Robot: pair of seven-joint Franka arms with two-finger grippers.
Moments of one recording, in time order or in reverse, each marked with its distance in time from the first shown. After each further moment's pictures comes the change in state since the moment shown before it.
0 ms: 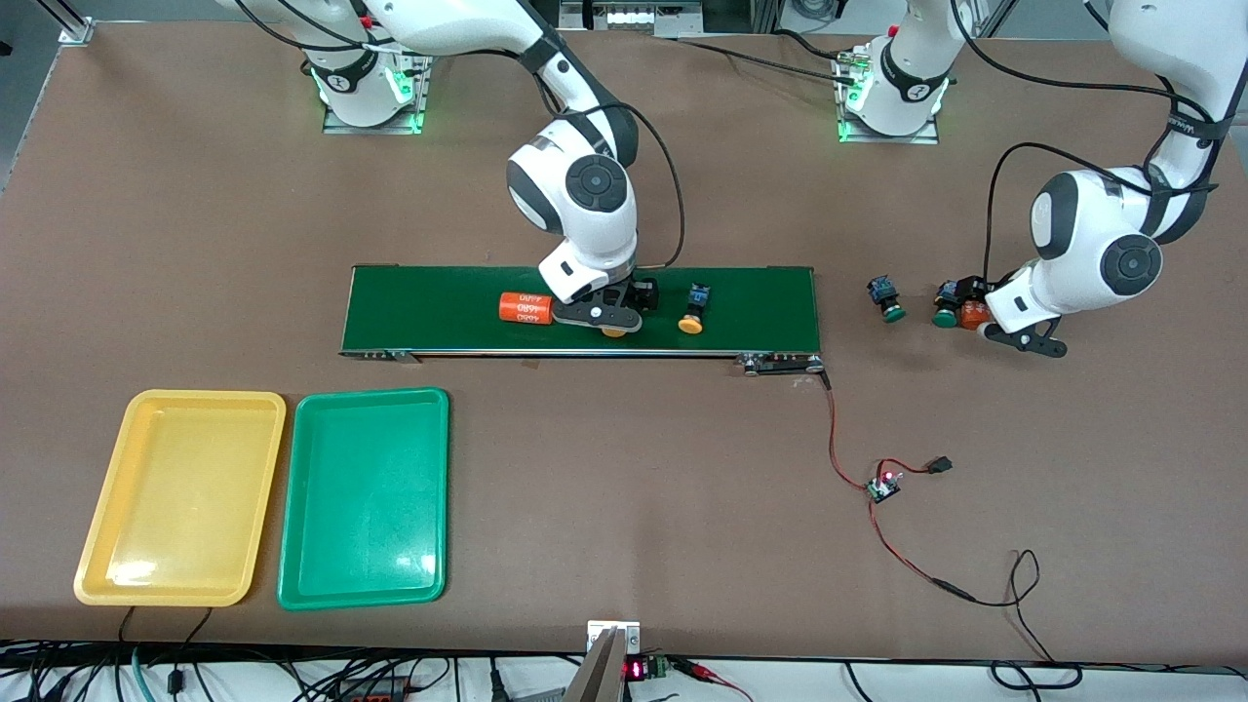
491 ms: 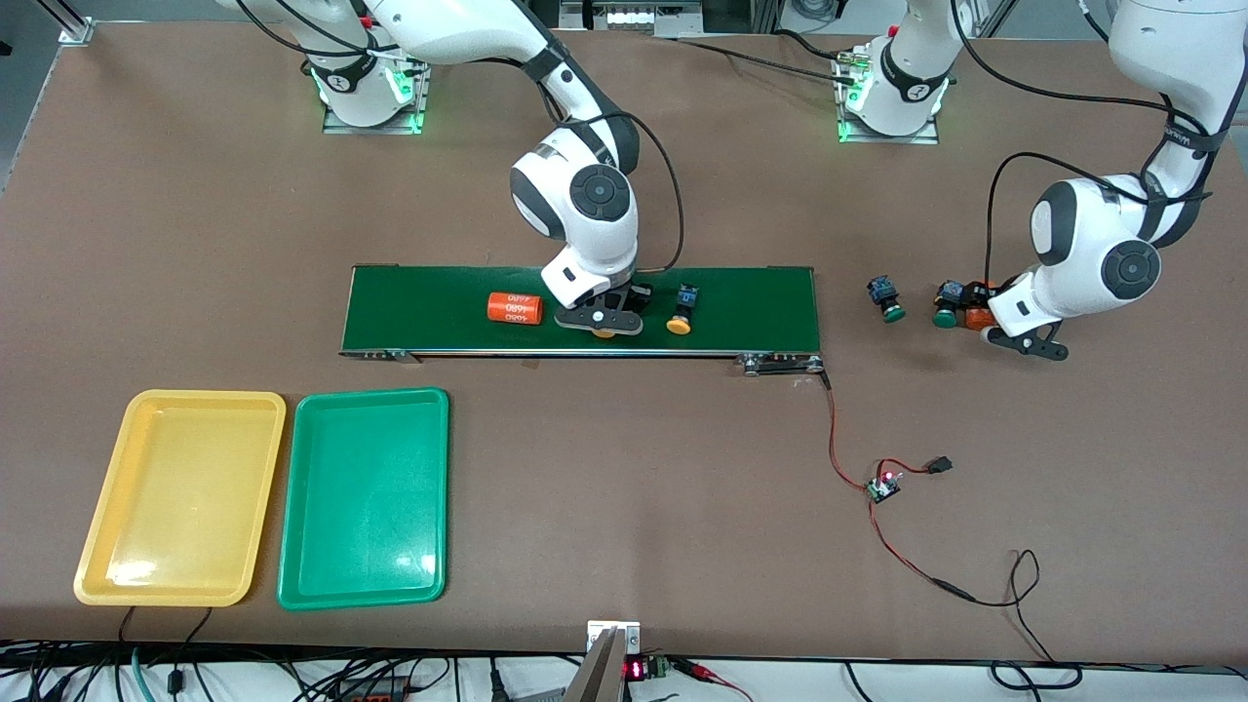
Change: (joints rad) left arm 0.000 0.049 0.025 0.000 0.000 0.060 0.013; right arm -0.006 0.006 -0.008 0.007 0.000 -0.006 -0.028
